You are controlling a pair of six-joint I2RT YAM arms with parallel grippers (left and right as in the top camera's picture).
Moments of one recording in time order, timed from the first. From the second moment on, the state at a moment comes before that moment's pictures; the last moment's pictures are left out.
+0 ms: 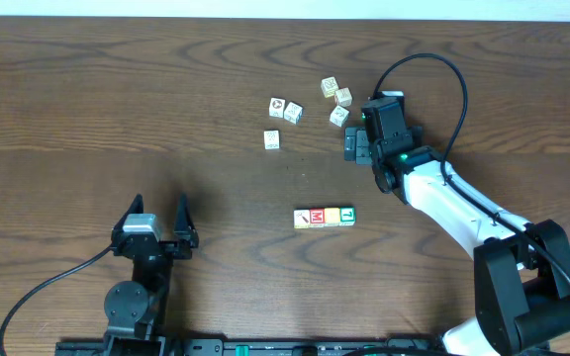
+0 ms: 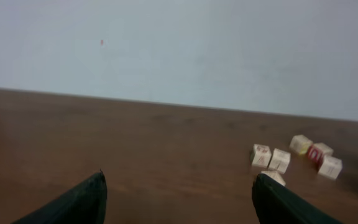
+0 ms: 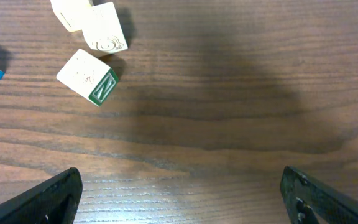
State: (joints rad) left arm -0.12 0.03 0.01 0.01 -0.08 -0.12; right arm 0.37 1.72 1.02 -0.21 0.30 0.30
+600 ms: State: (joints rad) left arm -0.10 0.01 0.01 -0.10 -0.12 -0.16; right arm 0.37 1.72 1.02 -0.21 0.30 0.30
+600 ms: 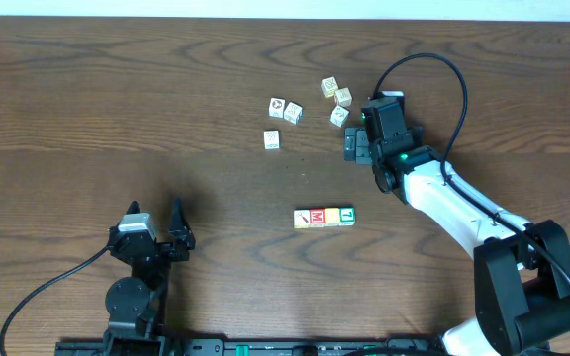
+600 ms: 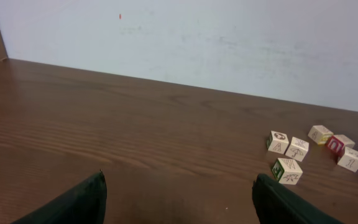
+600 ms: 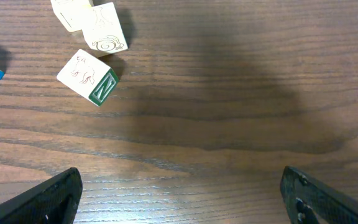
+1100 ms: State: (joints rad) left arm -0.10 0.01 0.01 -0.10 -0.12 -0.17; right arm 0.37 1.72 1.02 -0.21 0.30 0.30
